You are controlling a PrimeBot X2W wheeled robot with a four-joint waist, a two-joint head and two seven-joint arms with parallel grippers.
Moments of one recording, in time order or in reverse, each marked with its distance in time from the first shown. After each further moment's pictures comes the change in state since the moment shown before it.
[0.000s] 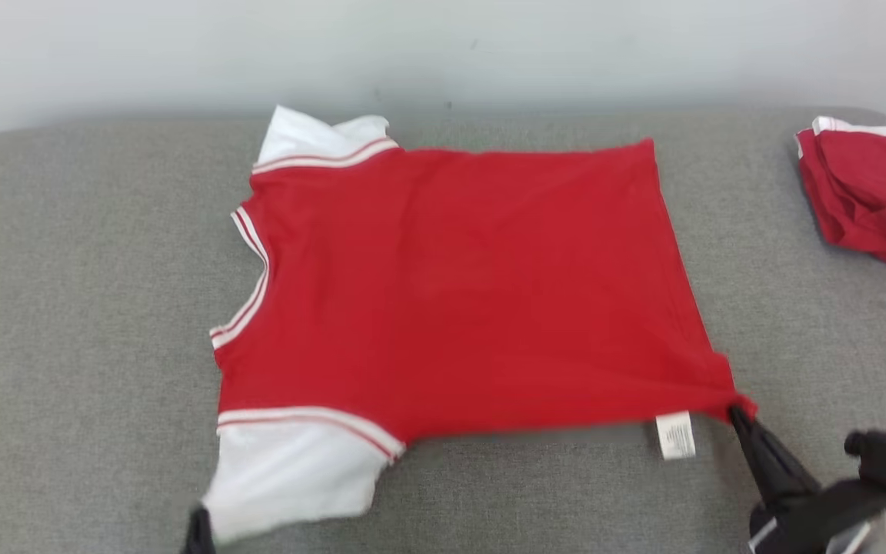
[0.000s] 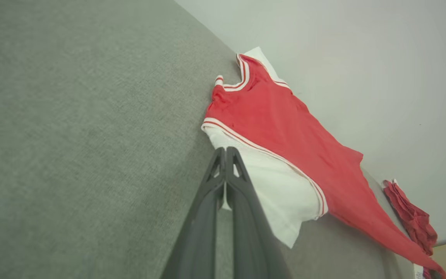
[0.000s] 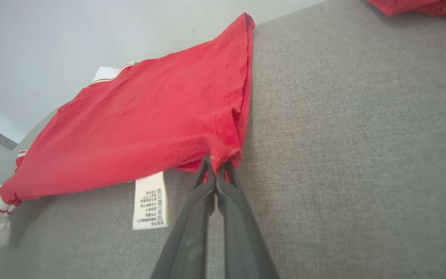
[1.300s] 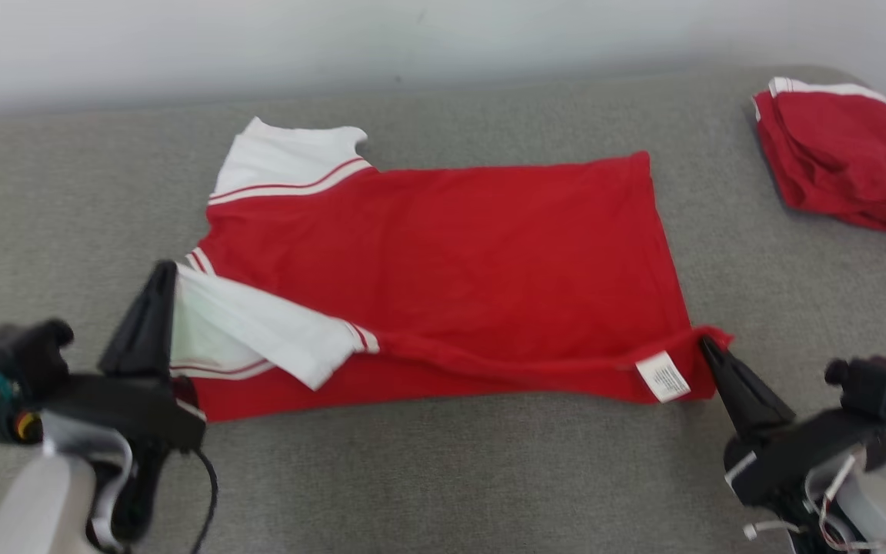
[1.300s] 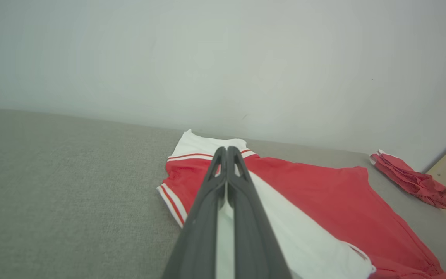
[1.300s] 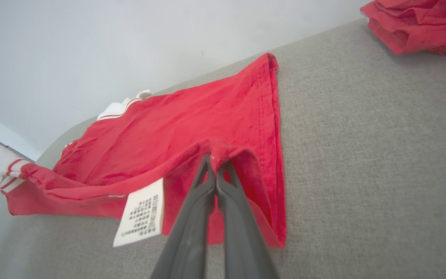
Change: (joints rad) left arm -0.523 0.194 -0.040 0.167 0.169 -0.113 0.179; right arm -0.076 0.018 -0.033 -0.113 -0.014 0.000 0.098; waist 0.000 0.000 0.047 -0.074
